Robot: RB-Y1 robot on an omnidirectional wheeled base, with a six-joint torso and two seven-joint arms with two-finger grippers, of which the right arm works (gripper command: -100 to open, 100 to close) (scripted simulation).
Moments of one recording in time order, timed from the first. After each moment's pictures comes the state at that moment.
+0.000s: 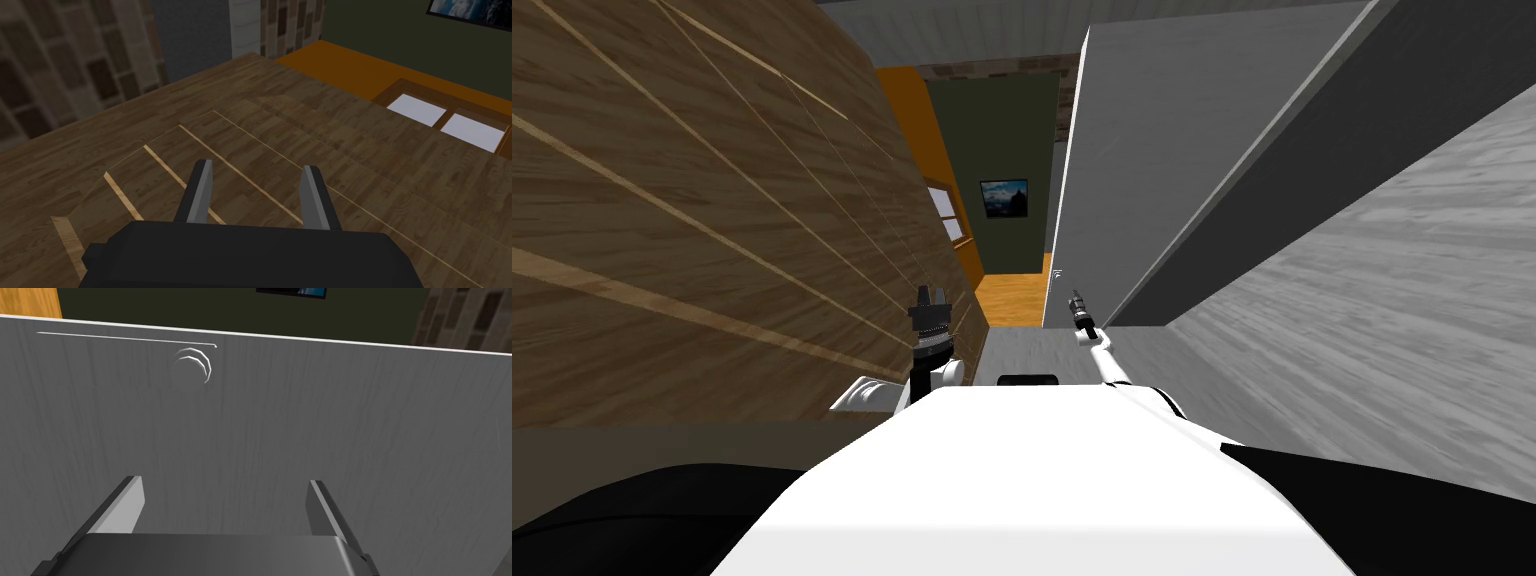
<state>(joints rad) -0.27 -0.19 -0.17 -0.92 0.21 -0.51 -0.32</state>
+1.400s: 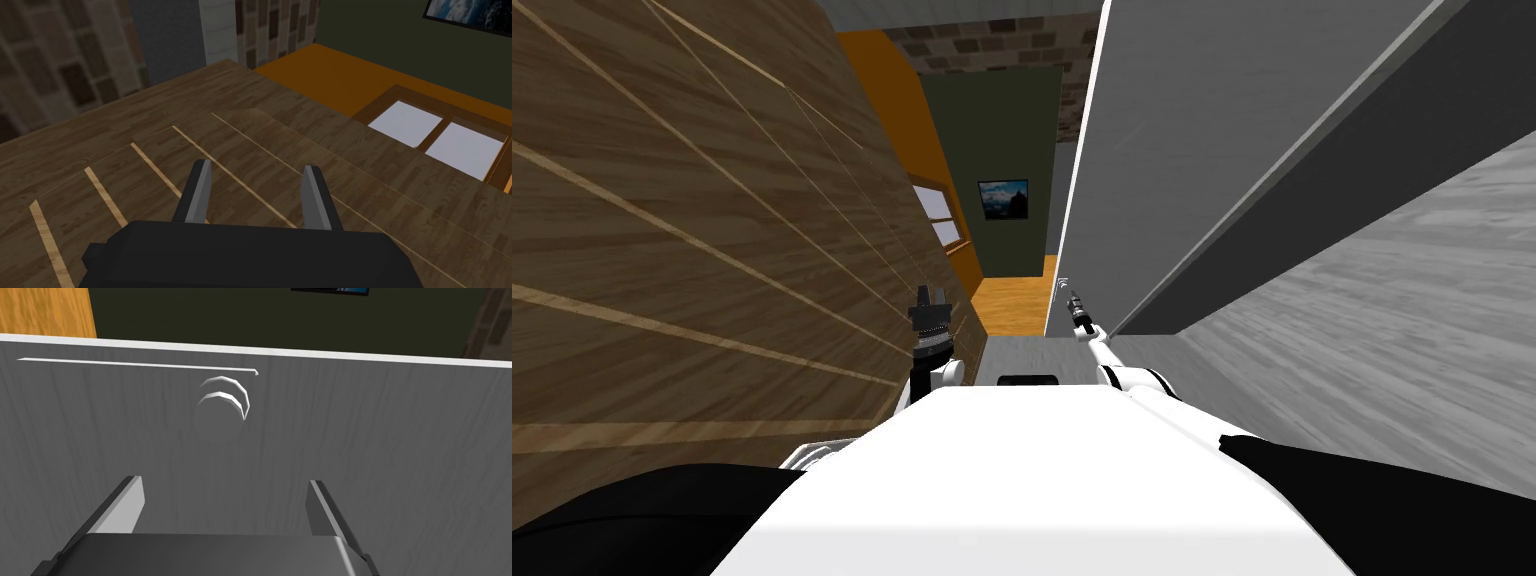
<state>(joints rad) -0.41 -0.22 -0.19 -0.68 0.23 -0.50 -0.36</state>
